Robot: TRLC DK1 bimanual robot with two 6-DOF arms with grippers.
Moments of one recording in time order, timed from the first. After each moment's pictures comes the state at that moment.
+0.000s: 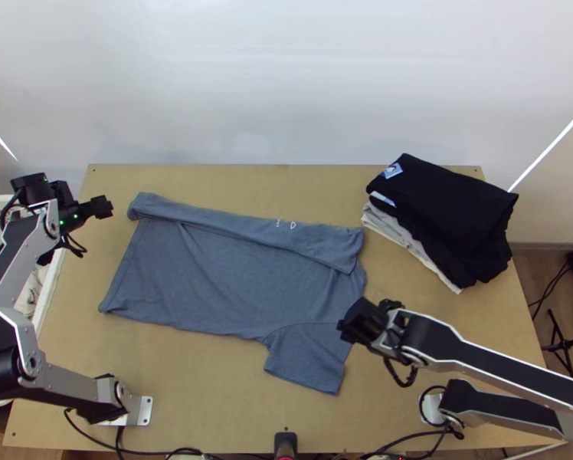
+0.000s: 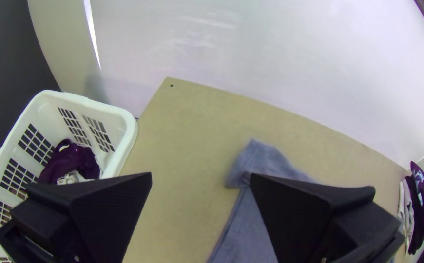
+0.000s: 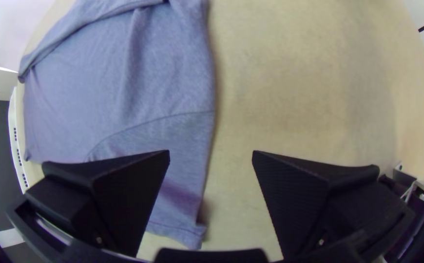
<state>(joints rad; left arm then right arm) 0.36 1.56 1.19 -0.32 0.09 -0.02 1.03 1.17 0.73 -0.83 0.16 1.34</state>
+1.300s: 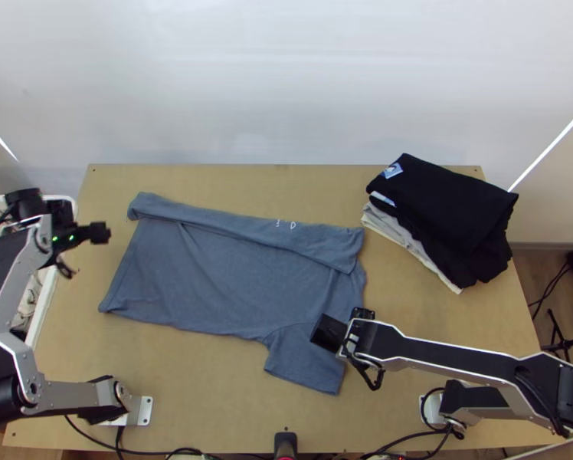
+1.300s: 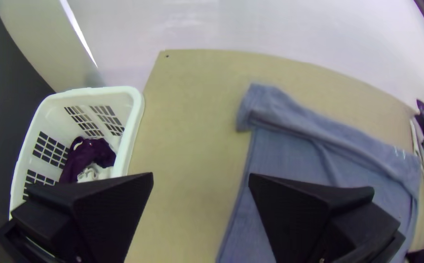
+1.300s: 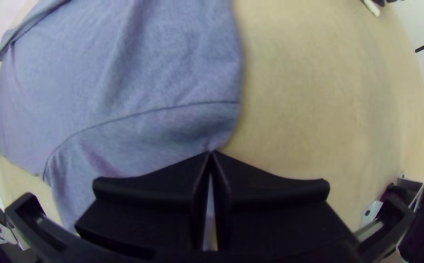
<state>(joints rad) 0.40 1.44 1.10 -0.49 0.08 0.25 1.15 1.47 0.77 -0.74 0.29 1.38</state>
